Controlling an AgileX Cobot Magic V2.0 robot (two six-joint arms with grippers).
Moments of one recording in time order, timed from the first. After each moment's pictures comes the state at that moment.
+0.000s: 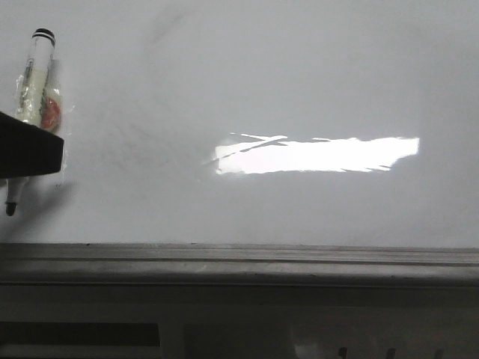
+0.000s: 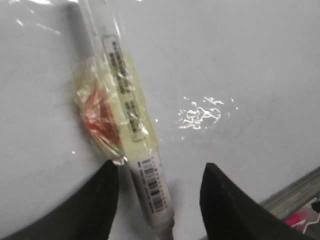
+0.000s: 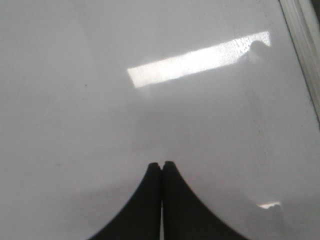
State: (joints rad) left arm -0.66 0.94 -0.29 -0.13 -0.16 -0.15; right arm -0.06 0.25 -0.15 0.17 0.17 0.04
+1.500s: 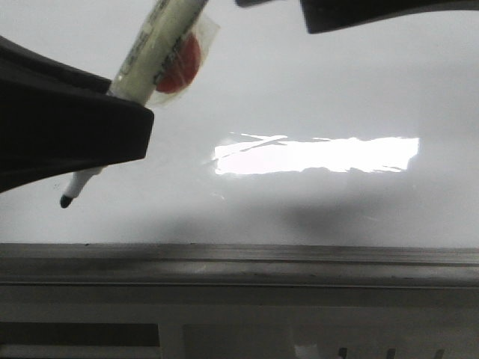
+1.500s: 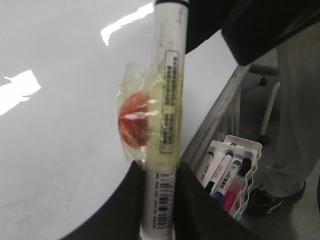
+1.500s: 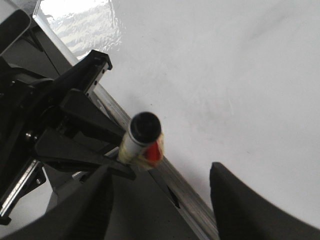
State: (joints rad) left arm -0.92 0.95 -0.29 0.35 -0.38 -0.15; right arm 0.96 0.91 -0.65 0.15 0.19 0.01
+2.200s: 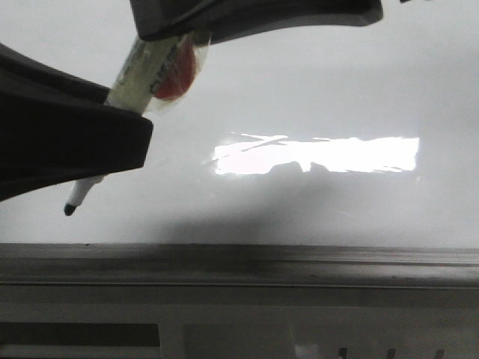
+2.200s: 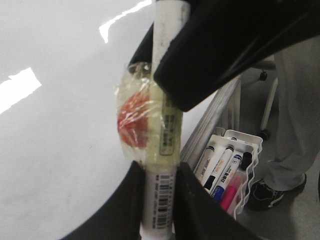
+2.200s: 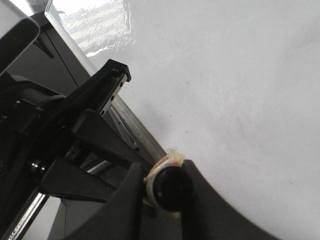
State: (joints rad) left arm -0.93 0.95 -0.29 0.36 -0.37 -0.15; right arm 1.00 1.06 -0.70 0.15 0.08 0.01
